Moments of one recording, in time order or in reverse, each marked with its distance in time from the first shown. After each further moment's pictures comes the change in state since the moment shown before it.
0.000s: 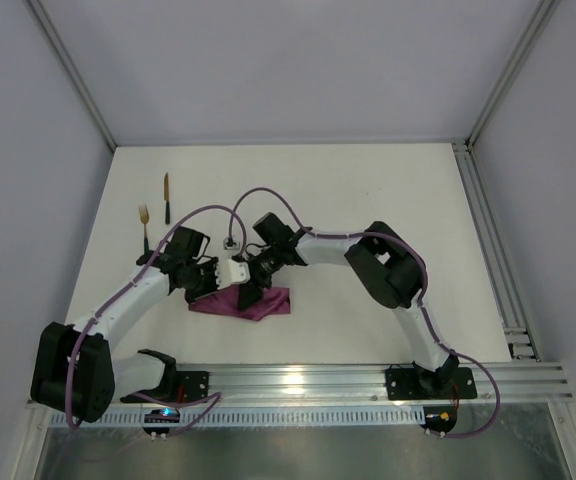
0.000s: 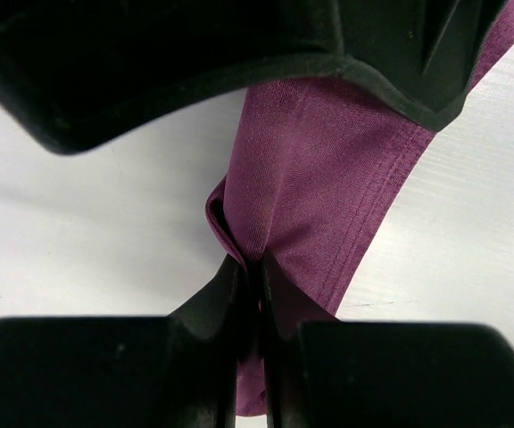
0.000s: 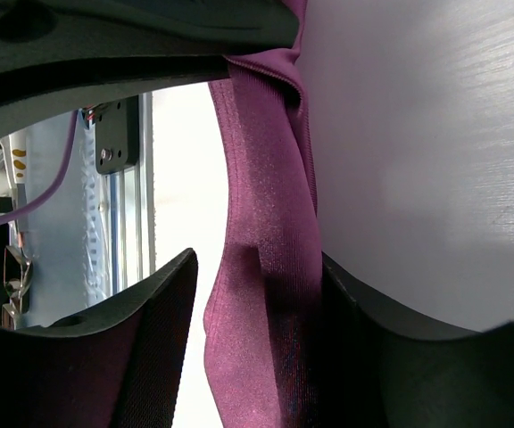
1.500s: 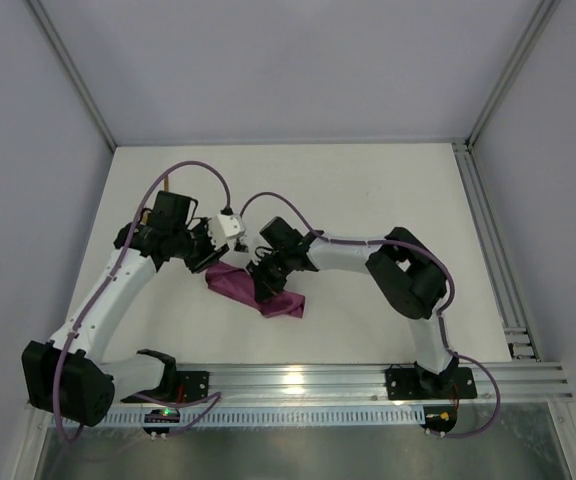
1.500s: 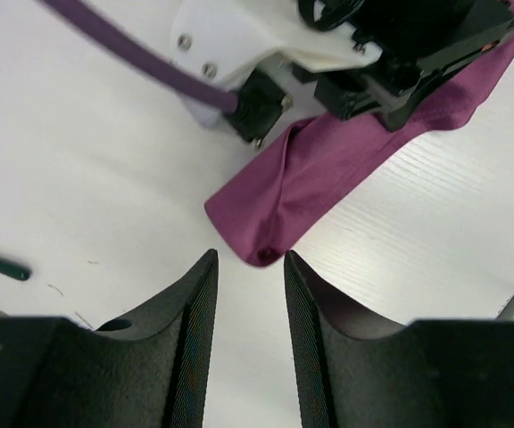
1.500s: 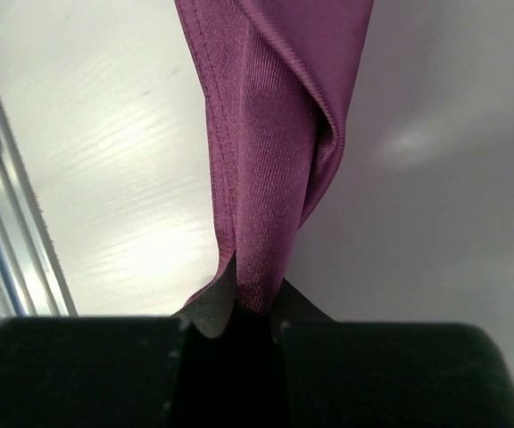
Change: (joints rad) left arm 0.021 -0.019 0.343 -0.176 0.074 -0.230; right arm 0.023 -0.154 -0.115 -0.094 0.381 -0.062
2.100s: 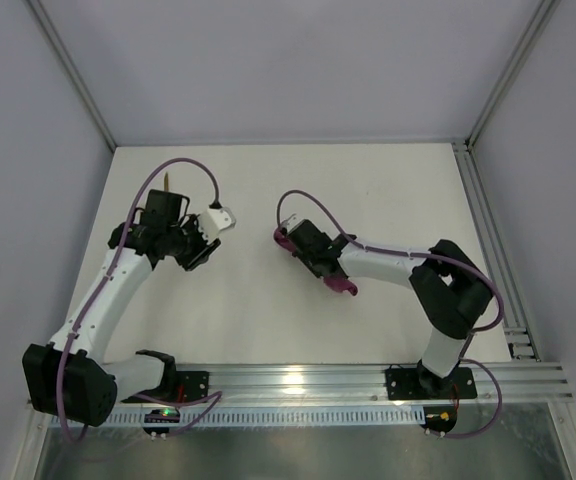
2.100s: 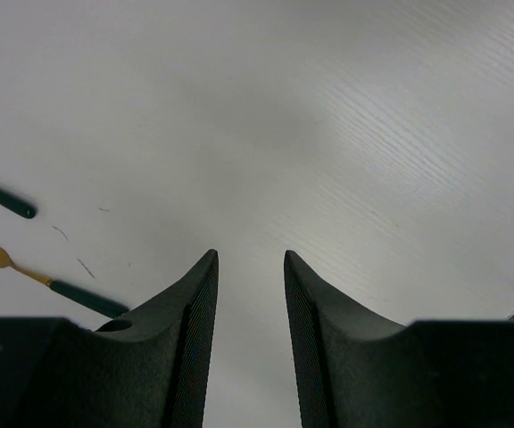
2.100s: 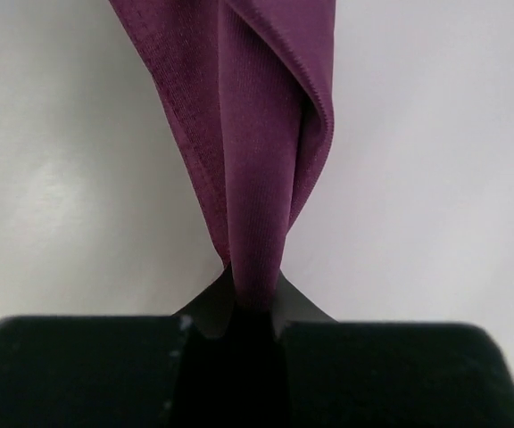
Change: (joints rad) left arm 0.062 -0.007 0.005 -0.003 -0.077 -0.068; right arm -0.047 -0.282 -0.233 -0.096 0.921 -0.023
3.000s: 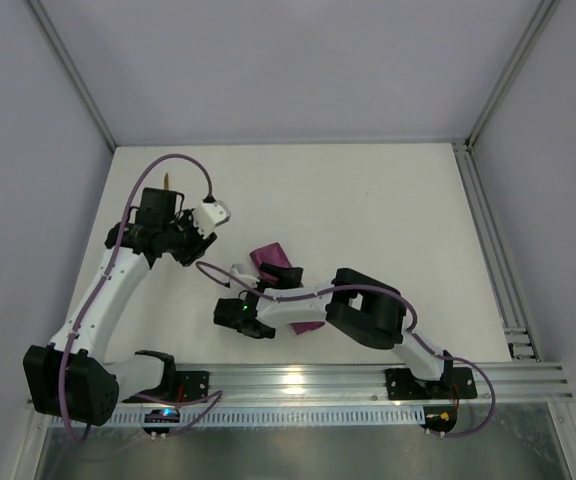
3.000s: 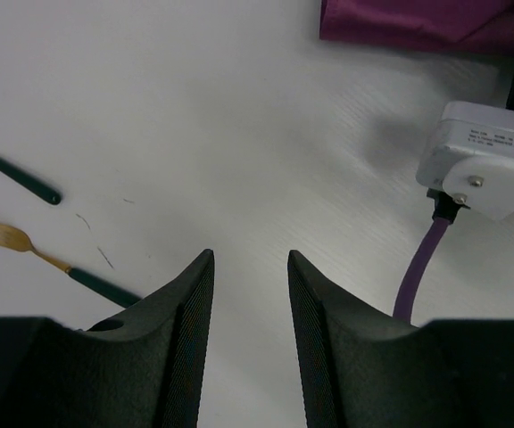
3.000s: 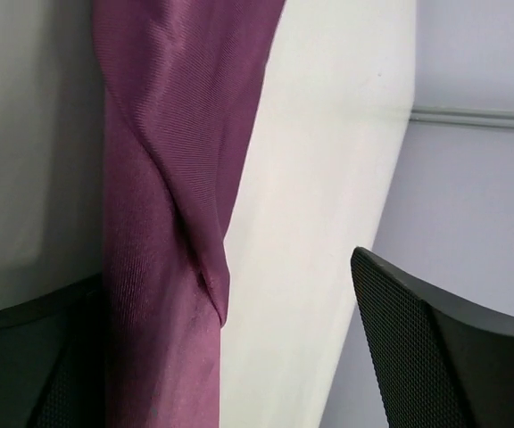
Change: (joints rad) left arm 0.038 0.000 0.000 0.046 -0.023 -0.023; right arm 0.464 0.452 0.402 -0.476 0.797 0.297
